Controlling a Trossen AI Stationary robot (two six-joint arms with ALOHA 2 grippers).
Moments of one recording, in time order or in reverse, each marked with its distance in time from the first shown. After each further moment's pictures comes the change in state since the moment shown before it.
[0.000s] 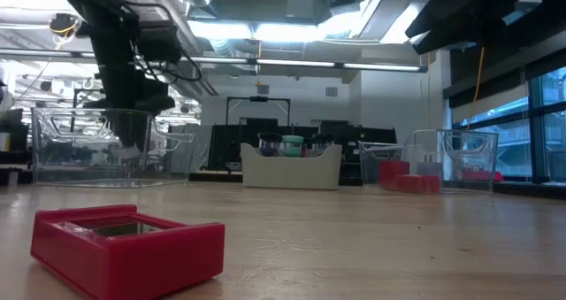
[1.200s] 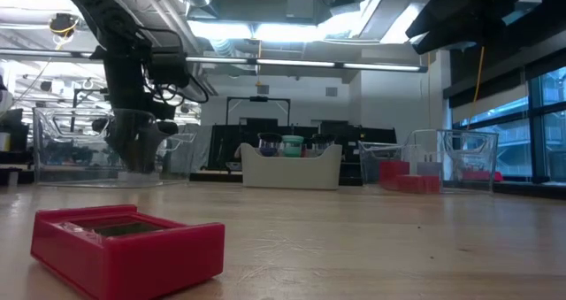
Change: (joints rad) left arm 0.046 0.179 -0.029 0.148 0.002 0.095; right arm 0.000 0.000 0.000 -0.001 0.000 -0.019
